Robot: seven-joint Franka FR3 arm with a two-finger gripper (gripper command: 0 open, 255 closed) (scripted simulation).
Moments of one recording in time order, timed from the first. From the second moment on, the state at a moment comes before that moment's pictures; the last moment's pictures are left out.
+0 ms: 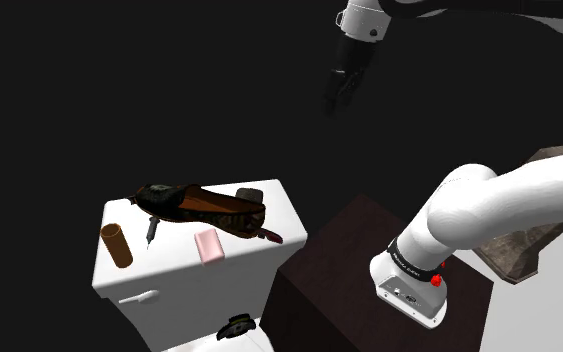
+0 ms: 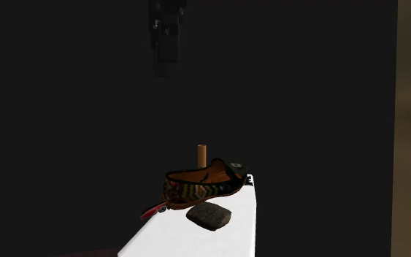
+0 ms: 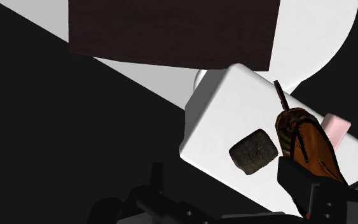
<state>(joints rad) 0.02 -0.67 0.06 -2.37 0.04 1.68 -0.05</state>
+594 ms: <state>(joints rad) 0.08 -0.40 0.18 -2.32 0.07 1.87 0.02</state>
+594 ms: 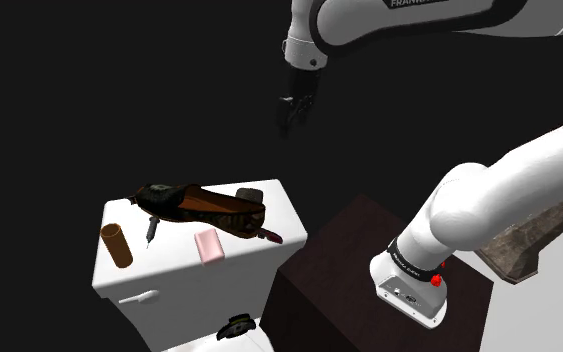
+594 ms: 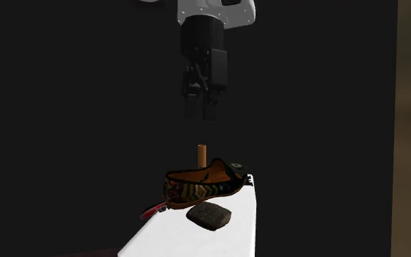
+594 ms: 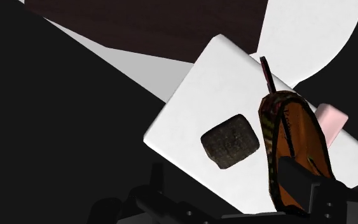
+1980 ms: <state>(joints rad) 0.21 0.27 0.34 -1.98 -0.10 2.11 0.23</state>
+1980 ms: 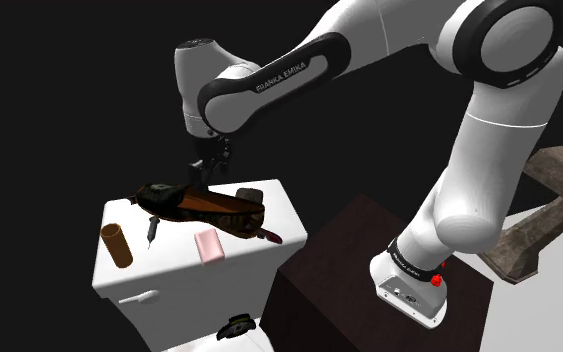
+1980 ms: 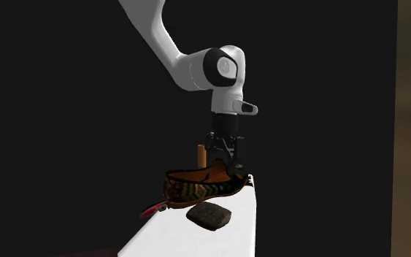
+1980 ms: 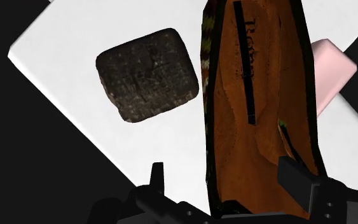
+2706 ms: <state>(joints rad) 0.22 0.32 0.33 -2.00 -0.12 2.18 0.24</state>
